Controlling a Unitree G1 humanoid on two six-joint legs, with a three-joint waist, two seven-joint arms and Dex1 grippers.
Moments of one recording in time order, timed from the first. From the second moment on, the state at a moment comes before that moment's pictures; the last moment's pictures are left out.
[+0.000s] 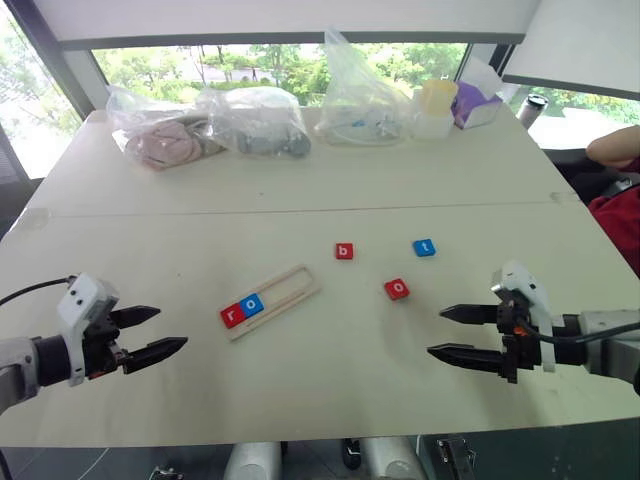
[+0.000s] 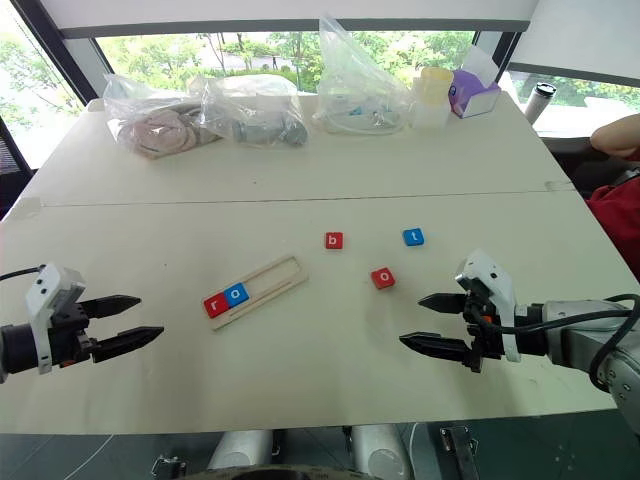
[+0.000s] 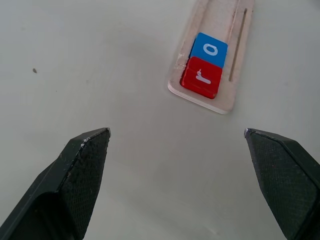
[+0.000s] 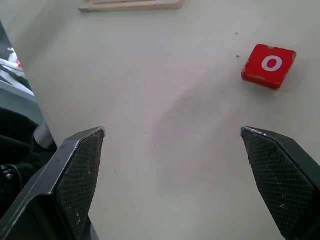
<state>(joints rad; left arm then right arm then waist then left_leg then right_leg) 0.30 0.94 0.53 -0.40 -0.62 0.75 -0.99 0.07 -1.03 -0.27 -0.53 0.83 0.97 0.94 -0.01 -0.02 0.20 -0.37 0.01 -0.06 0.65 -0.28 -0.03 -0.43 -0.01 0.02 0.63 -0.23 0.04</state>
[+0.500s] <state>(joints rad) 0.12 0.98 0.22 -0.40 -0.44 0.60 -0.98 -0.14 -0.86 -0.04 -0.72 0.91 1.05 0.75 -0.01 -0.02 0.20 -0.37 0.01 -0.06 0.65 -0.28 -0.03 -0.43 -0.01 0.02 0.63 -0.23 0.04</state>
